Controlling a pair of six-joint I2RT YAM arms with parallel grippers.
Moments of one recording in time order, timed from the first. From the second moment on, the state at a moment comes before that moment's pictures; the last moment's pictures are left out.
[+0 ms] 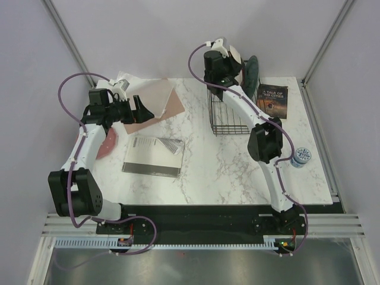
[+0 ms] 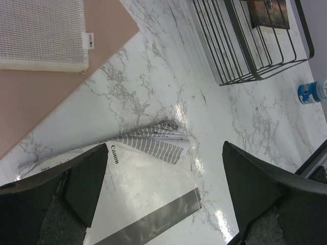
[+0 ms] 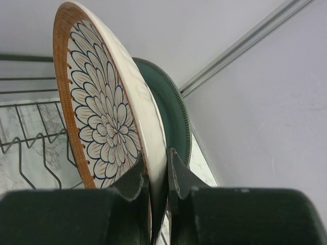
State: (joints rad) left arm 0.07 1.44 1.16 -0.36 0.69 -0.12; right arm 0.48 2.37 2.34 -0.19 1.11 -0.39
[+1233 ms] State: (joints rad) left arm 0.07 1.40 1.08 -0.32 0.69 -0.14; right arm 0.49 2.59 2.36 0.00 1.16 -0.58
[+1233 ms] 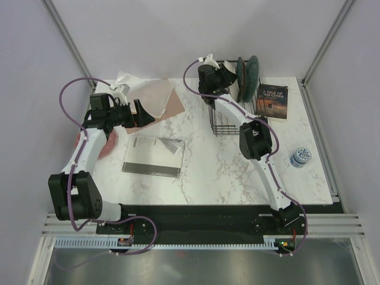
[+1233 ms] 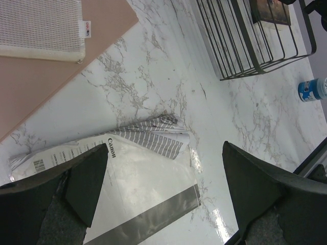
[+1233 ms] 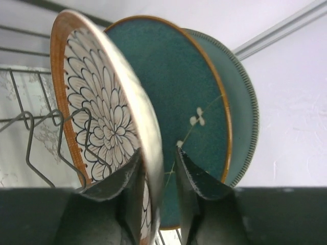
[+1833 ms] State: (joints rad) left arm 0.07 1.33 1.05 -0.30 0.69 -0.15; right arm 0.54 2.43 2.32 0.29 1.16 -0.82
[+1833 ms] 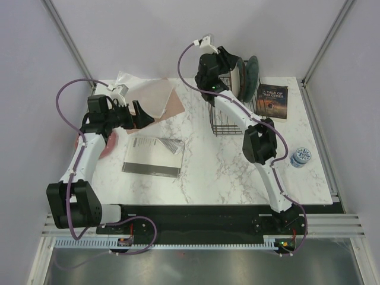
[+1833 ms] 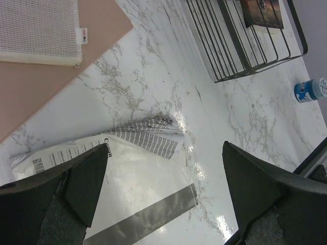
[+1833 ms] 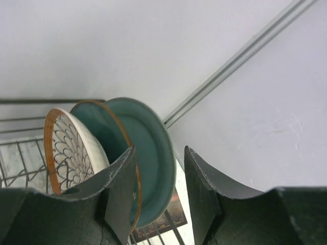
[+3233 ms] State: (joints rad) left arm 0.31 1.60 1.18 -0.55 0.04 0.37; right arm 0.64 2.51 2.29 -0.37 -0.57 0.43
